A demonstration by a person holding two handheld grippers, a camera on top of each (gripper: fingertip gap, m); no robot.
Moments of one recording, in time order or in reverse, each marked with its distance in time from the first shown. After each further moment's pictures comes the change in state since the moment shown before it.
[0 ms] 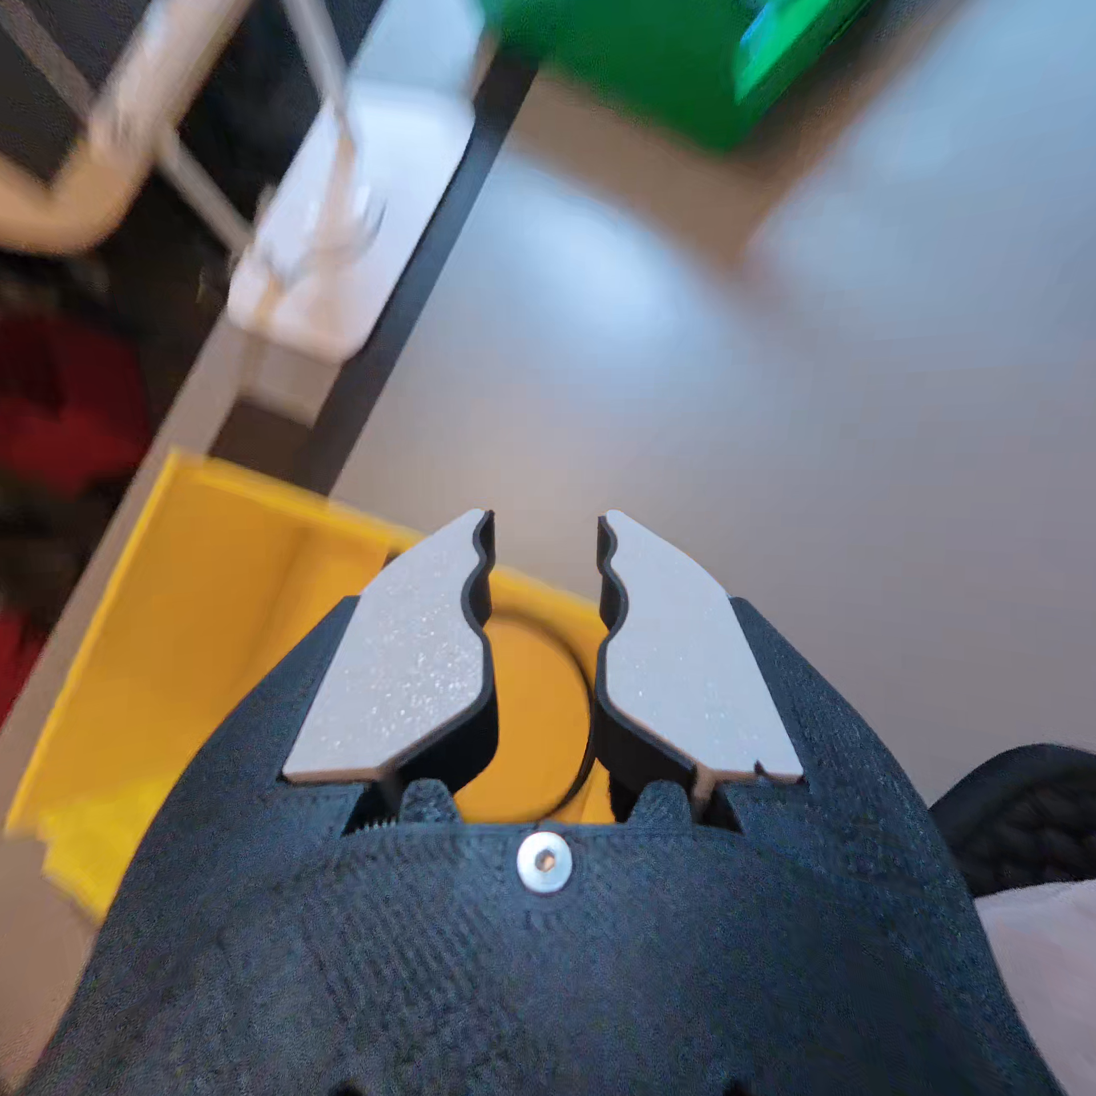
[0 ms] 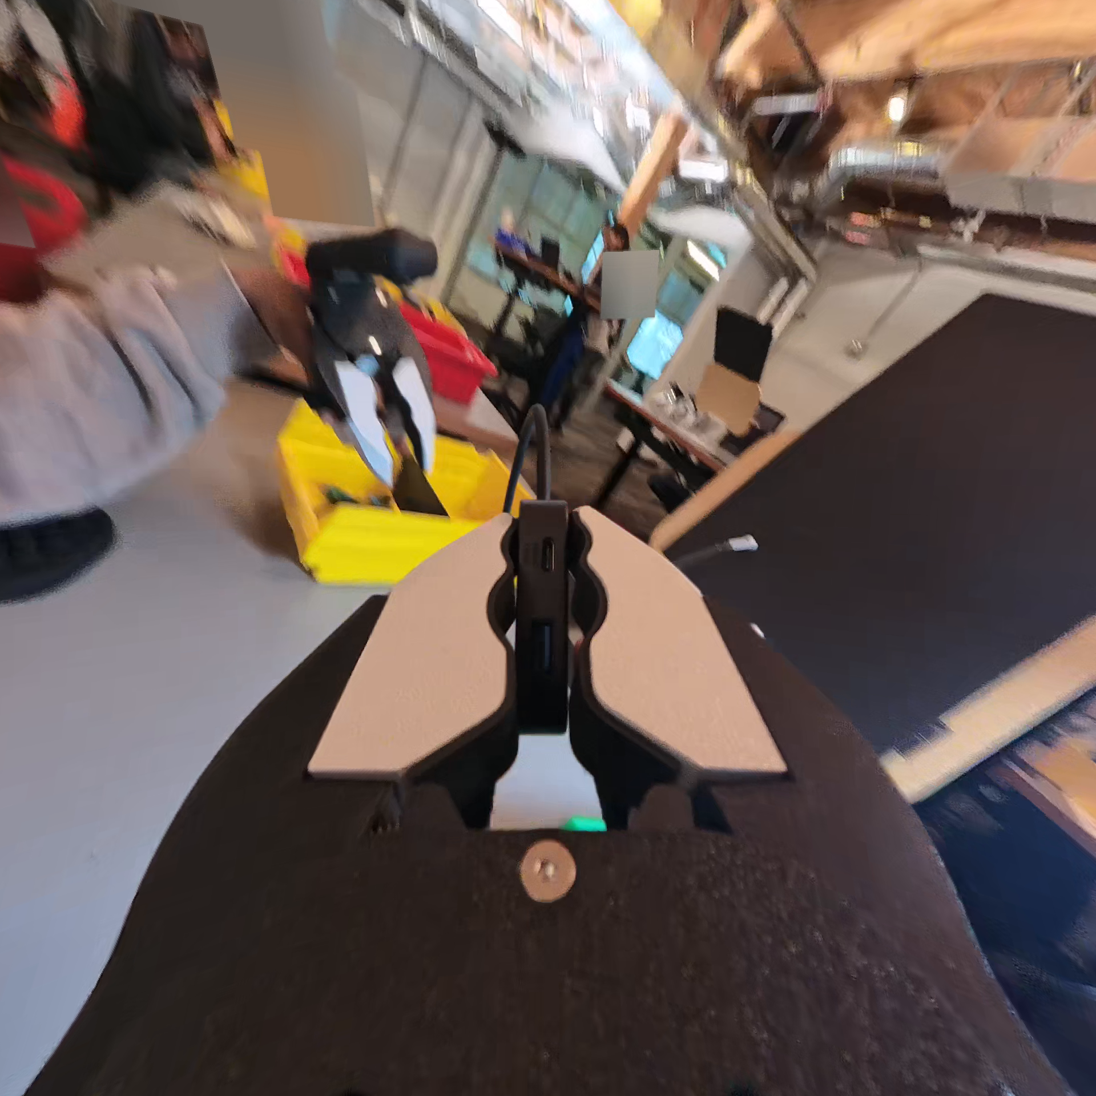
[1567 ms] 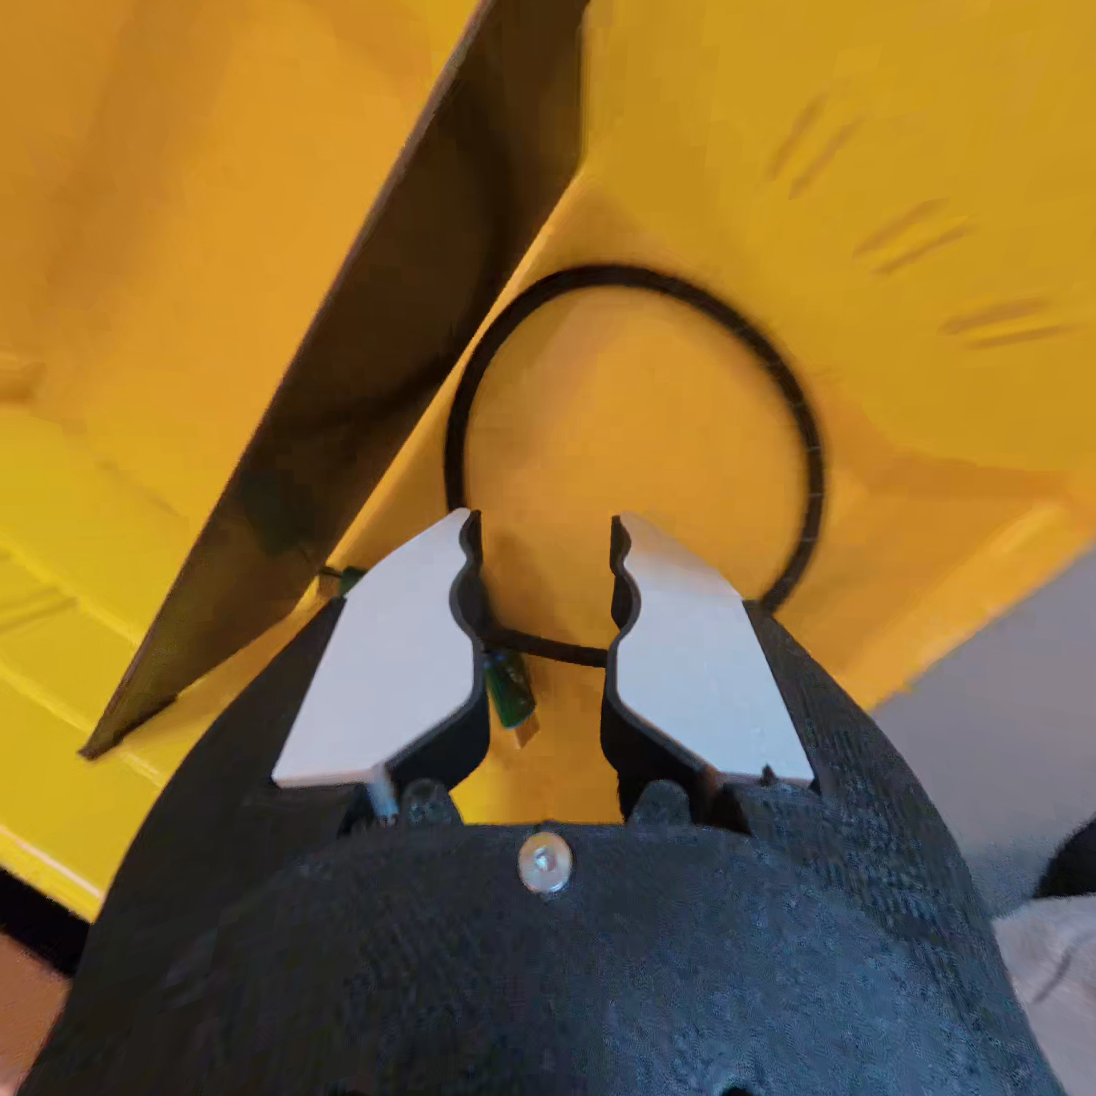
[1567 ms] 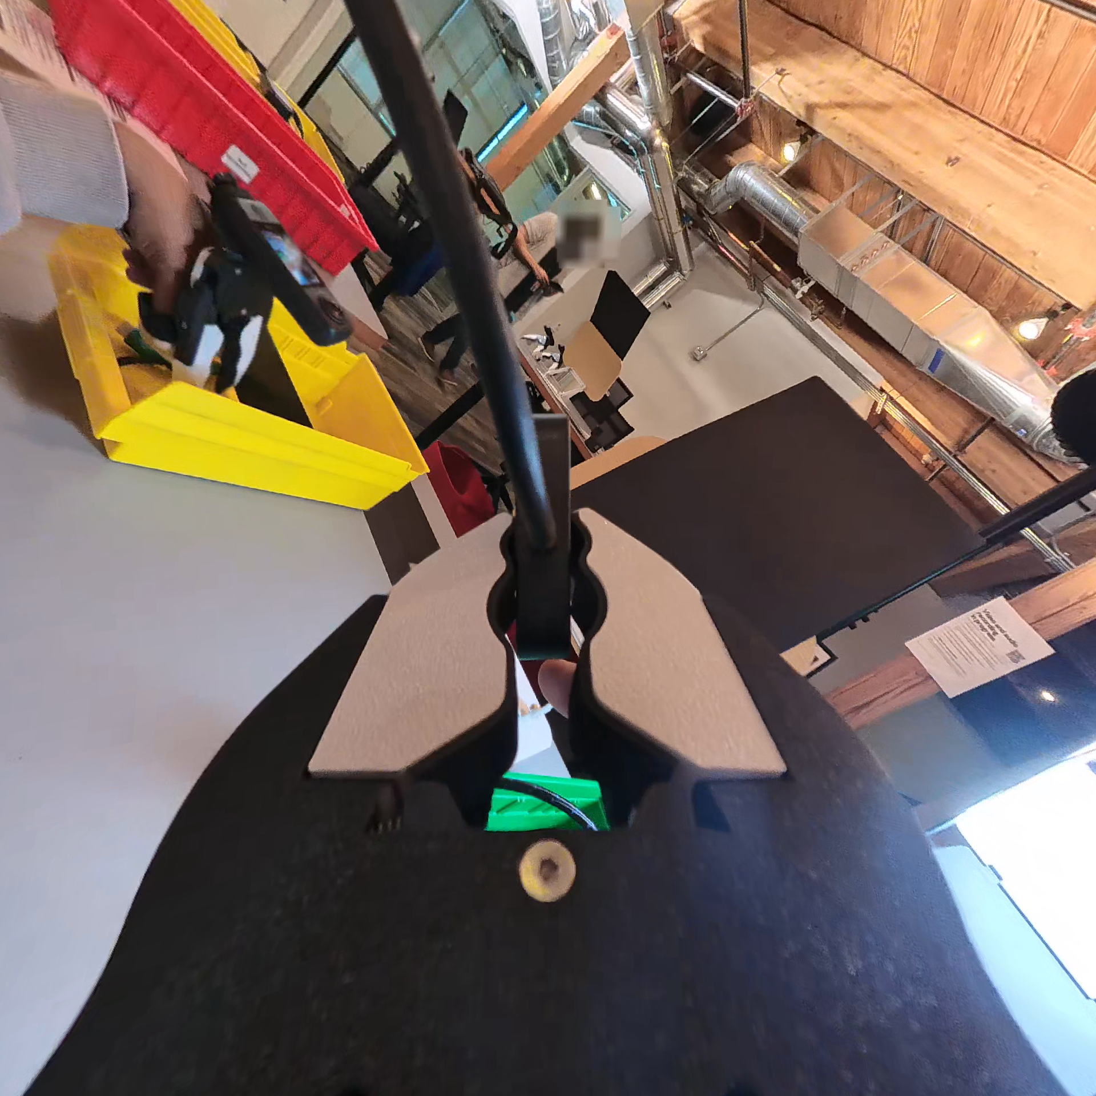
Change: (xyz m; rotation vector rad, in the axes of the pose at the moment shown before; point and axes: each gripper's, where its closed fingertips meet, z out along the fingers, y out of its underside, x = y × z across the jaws) left arm -0.052 0.181 0.035 -0.556 -0.063 -0.334; right arm -0.001 -0.010 0.003 -0.171 0.197 -0.414
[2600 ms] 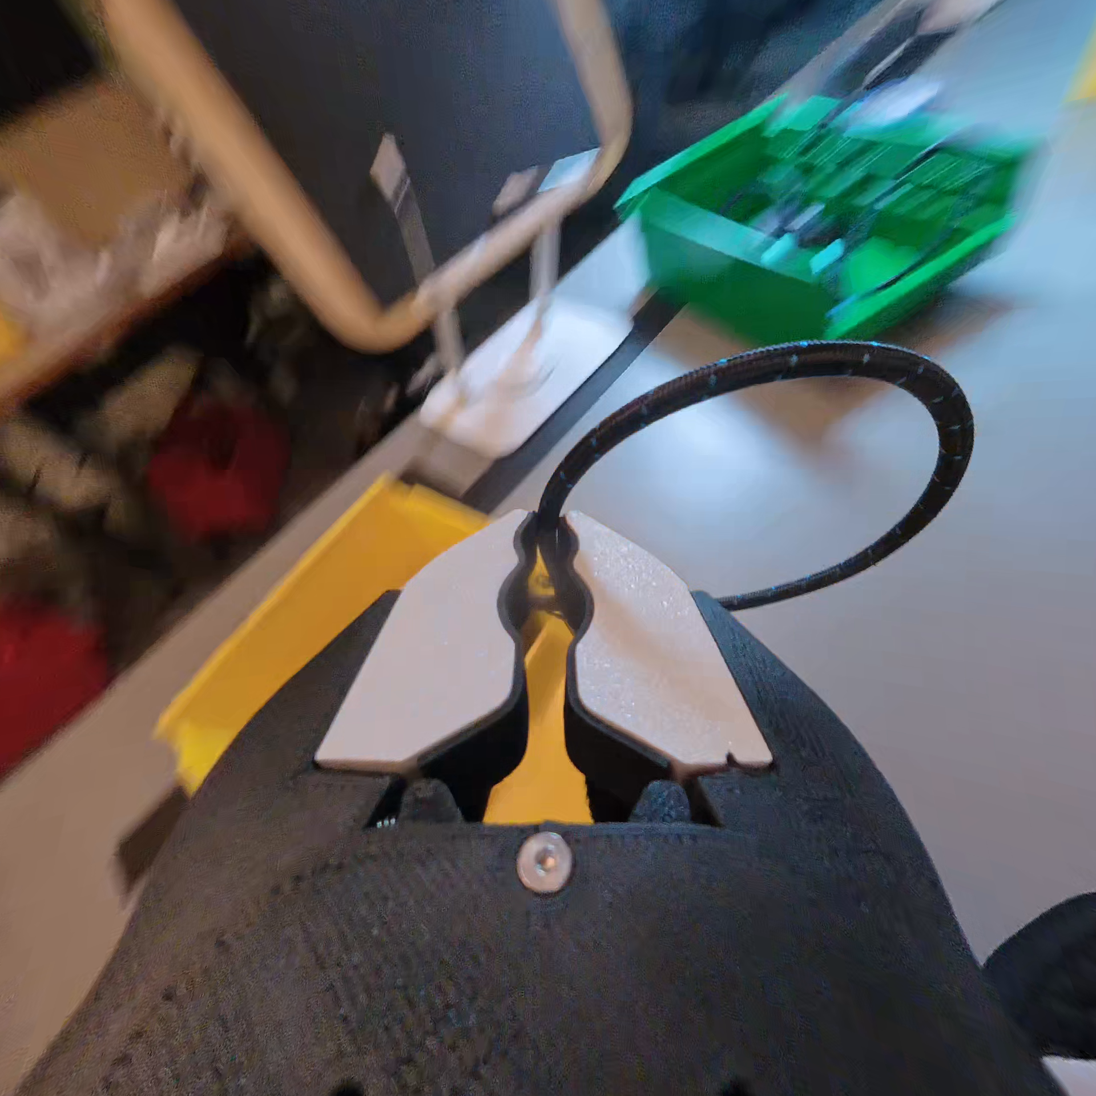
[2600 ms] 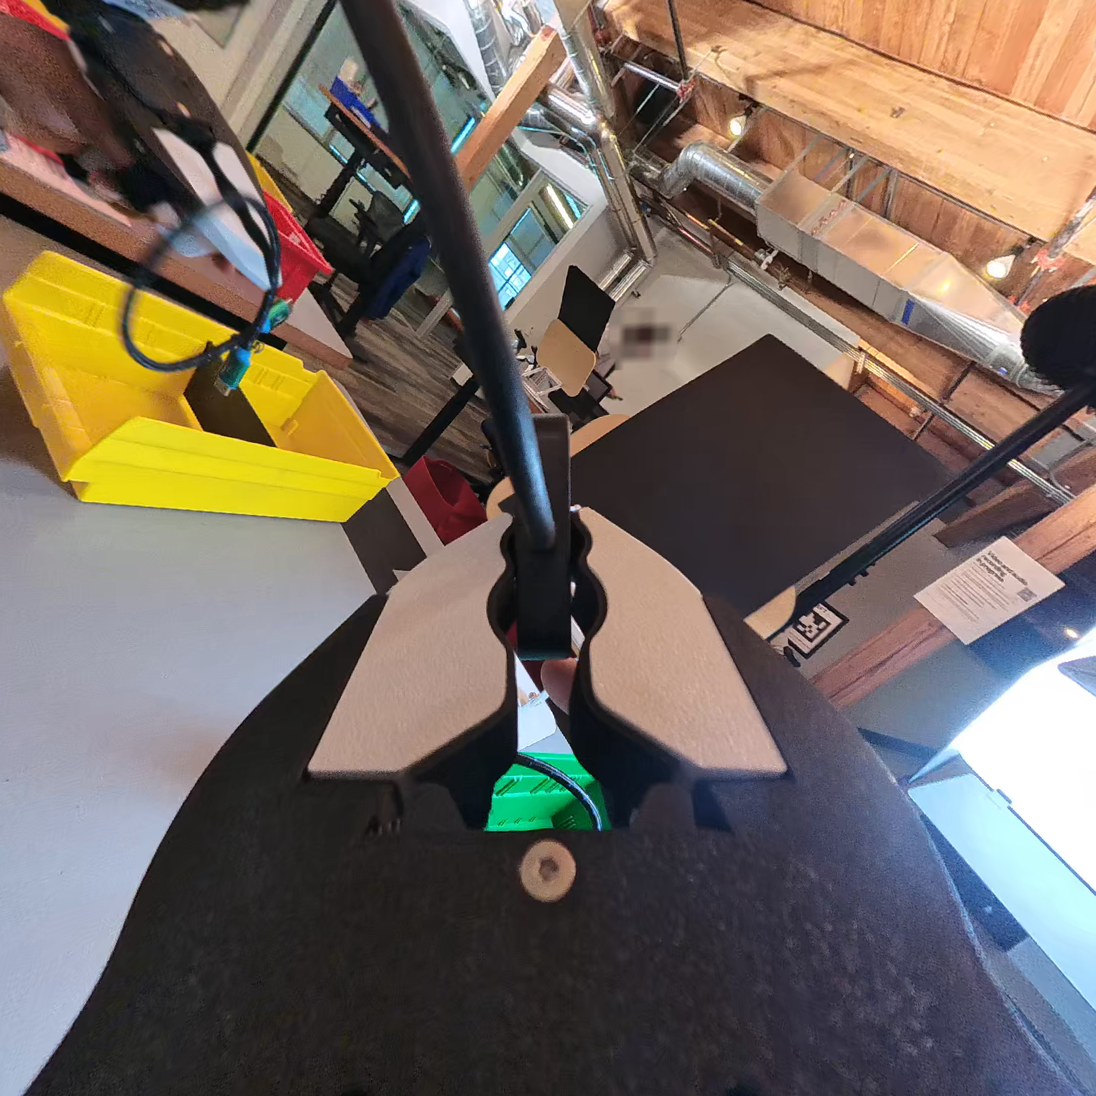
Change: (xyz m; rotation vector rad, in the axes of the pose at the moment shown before) left arm 0.036 -0.099 -0.193 0.904 -0.040 0.132; right arm 0.033 0.015 -0.018 0.010 0.064 0.116
